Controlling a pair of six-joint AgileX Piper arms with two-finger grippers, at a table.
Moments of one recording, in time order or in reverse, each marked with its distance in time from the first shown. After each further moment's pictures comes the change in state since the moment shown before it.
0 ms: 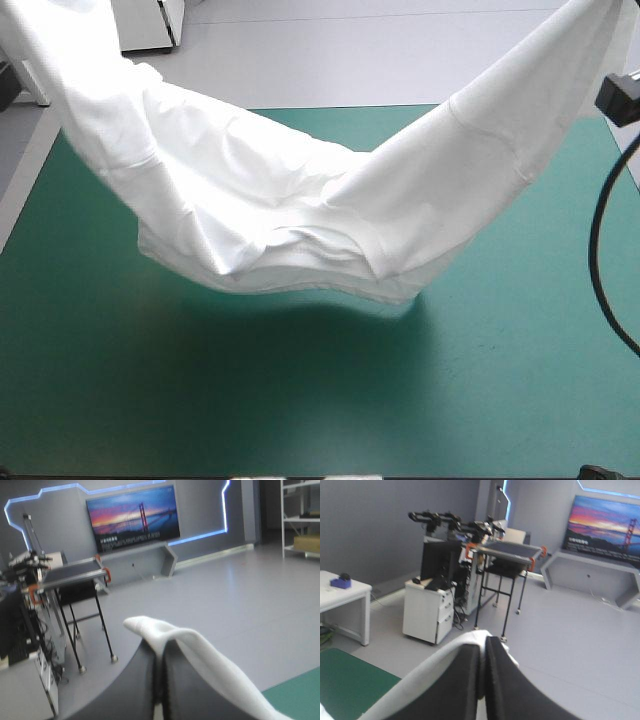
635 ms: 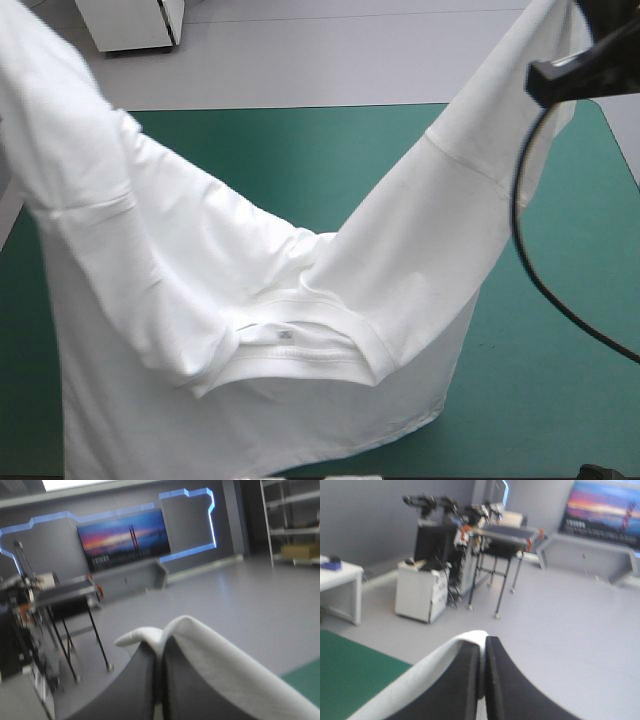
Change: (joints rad) left arm 0.000 -0.025 0.020 -0.051 -0.011 0.053; right arm 0.000 0.089 -0.002 -0.081 0.051 0.059
